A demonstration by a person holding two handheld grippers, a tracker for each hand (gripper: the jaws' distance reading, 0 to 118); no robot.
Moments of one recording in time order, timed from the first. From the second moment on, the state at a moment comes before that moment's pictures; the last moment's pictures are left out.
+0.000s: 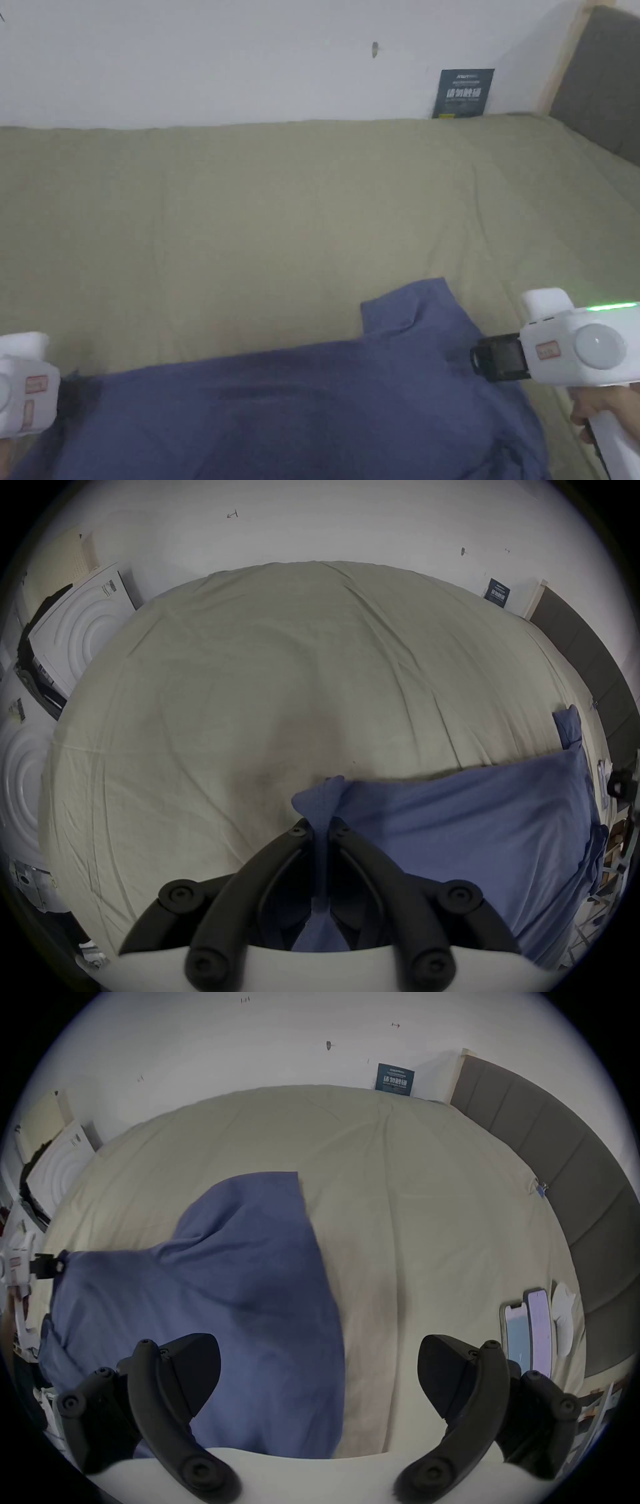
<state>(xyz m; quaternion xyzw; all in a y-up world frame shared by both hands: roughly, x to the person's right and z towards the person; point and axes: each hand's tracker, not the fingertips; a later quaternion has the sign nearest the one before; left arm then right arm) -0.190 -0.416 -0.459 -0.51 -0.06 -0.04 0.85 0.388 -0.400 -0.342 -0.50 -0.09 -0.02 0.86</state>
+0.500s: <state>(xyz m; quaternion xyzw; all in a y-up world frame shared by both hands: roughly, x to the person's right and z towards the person) -0.199 -0.410 -0.460 -0.52 -0.07 -0.03 0.85 0.366 -0.389 -0.343 -0.51 -0.05 -0.04 0.85</state>
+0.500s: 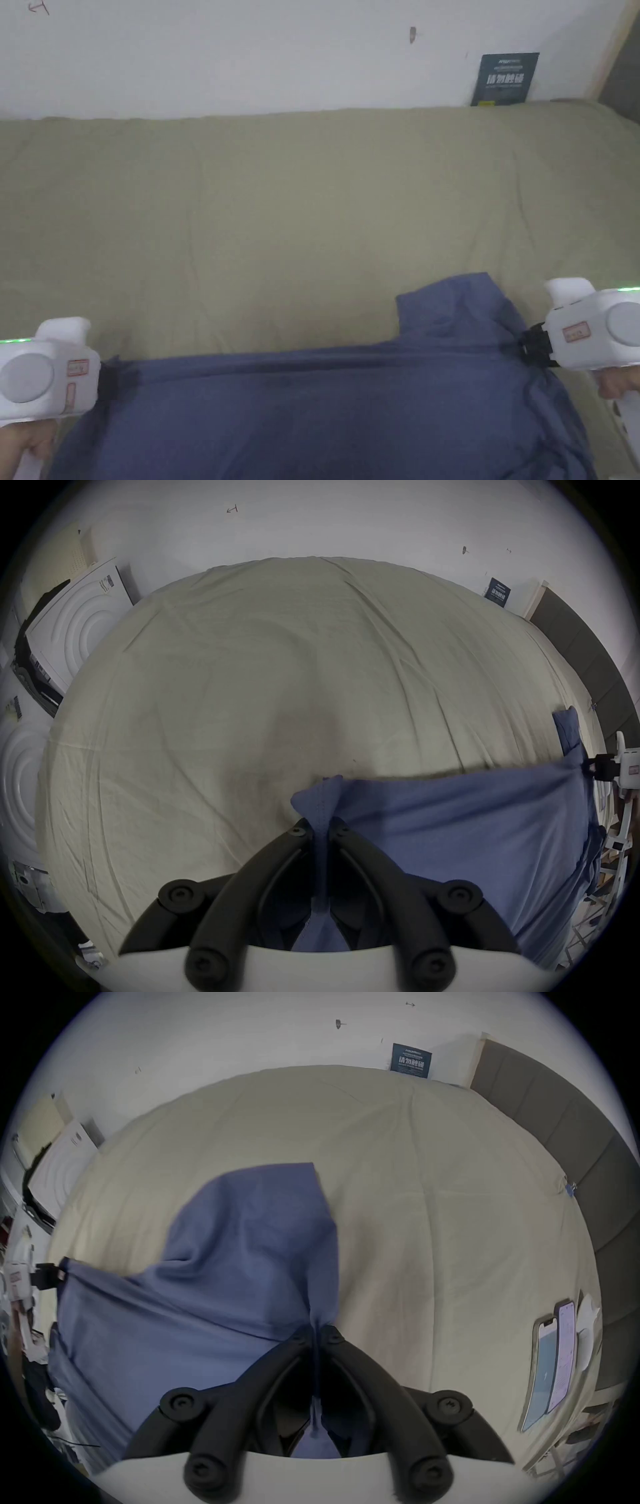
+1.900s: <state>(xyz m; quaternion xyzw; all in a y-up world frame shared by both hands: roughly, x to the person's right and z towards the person) -0.292 -0.408 -0.202 -0.50 -0.08 0.05 0.86 0.337 -0.401 -0.086 -0.52 -0.02 -0.12 0.85</state>
